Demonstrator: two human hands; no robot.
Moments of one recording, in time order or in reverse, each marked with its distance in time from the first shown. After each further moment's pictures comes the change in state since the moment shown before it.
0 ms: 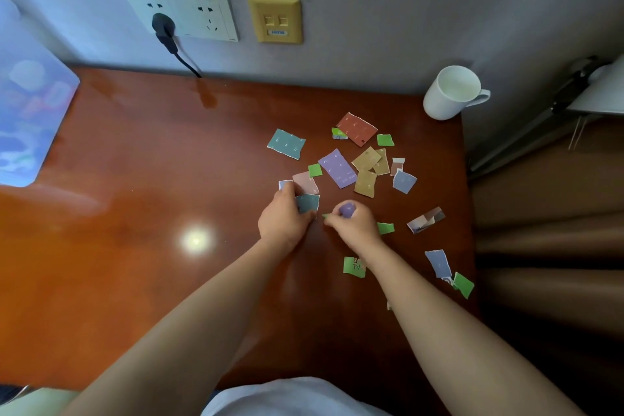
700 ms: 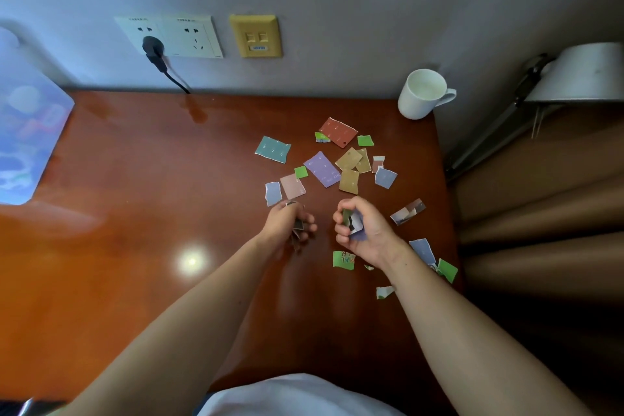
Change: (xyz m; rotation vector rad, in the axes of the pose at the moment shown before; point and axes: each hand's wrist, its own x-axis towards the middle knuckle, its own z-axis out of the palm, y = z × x) left_hand -0.031 0.020 -0.013 -0.905 -0.397 -0.338; right_hand -0.029 0.000 -0.042 0.856 -0.340 0.263
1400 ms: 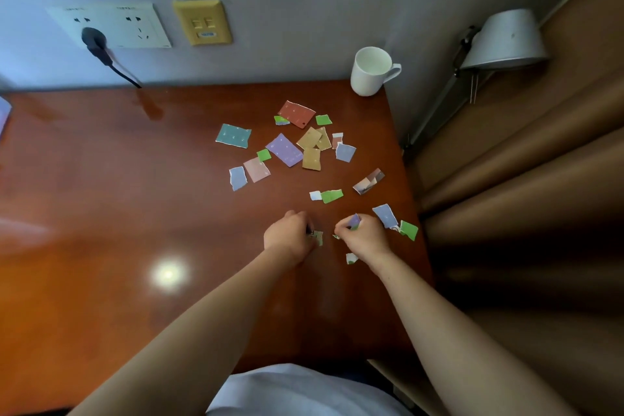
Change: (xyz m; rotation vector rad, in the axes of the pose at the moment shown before) left_hand -0.018 -0.058 0.051 1.296 0.028 0.462; right_hand -0.036 0.050 -0.068 -0.912 0.519 -0.257
